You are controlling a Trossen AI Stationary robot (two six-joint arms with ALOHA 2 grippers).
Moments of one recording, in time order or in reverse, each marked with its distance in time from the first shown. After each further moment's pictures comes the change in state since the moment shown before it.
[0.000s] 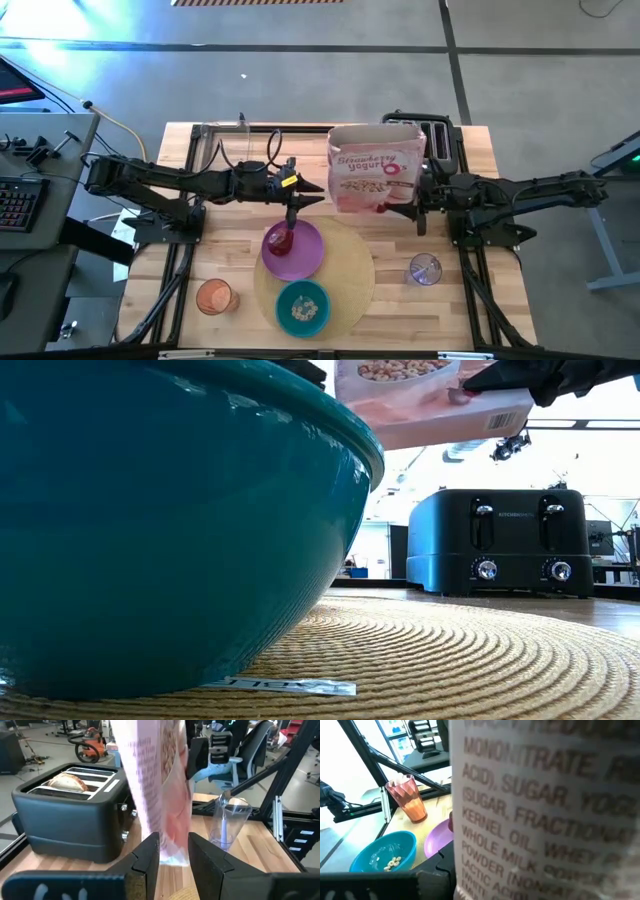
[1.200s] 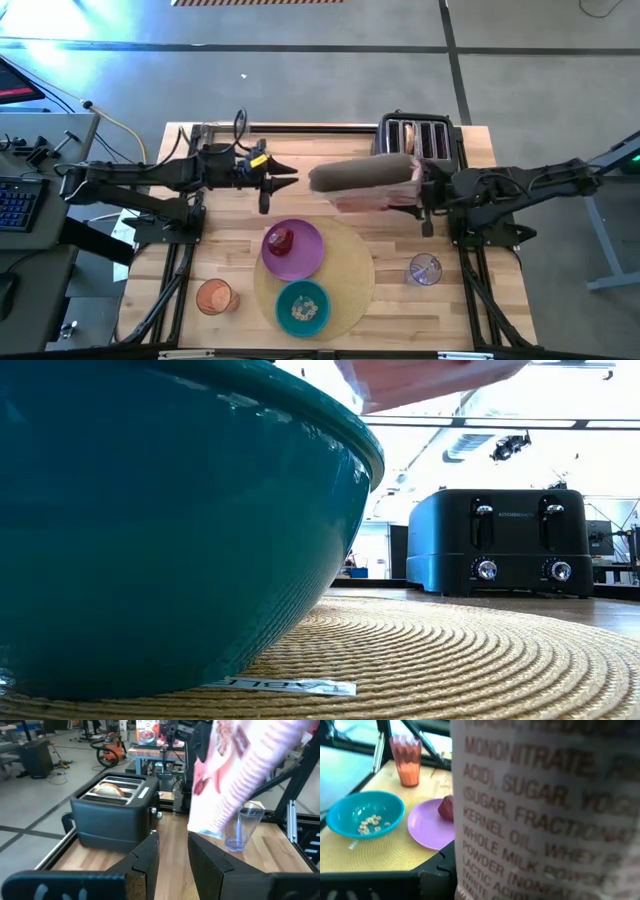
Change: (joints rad) left arm 0.089 -0.294 -0.001 -0.298 -0.007 0.044; right arm 0.132 0.169 0.384 -0.365 0.112 -0.384
